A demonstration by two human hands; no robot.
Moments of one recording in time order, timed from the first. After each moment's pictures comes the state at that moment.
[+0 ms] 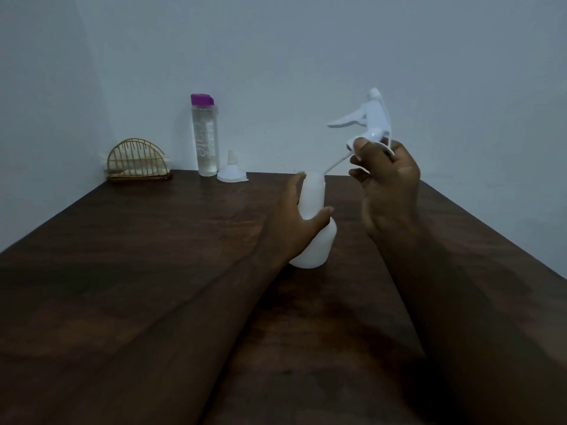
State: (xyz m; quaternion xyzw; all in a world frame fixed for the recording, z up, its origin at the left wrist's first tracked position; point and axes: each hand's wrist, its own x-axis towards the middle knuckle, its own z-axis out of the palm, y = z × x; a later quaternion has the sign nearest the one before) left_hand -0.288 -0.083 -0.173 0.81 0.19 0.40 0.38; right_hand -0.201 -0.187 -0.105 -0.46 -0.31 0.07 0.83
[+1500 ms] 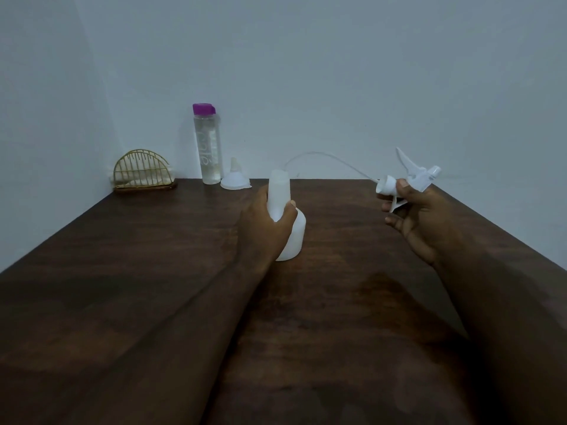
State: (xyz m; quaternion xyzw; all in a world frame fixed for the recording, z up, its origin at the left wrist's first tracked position) left_hand -0.303 -0.060 -0.177 0.77 0.30 0.48 0.28; right_hand -0.123 -0.224 -0.144 -0.53 -0.30 0.21 0.76
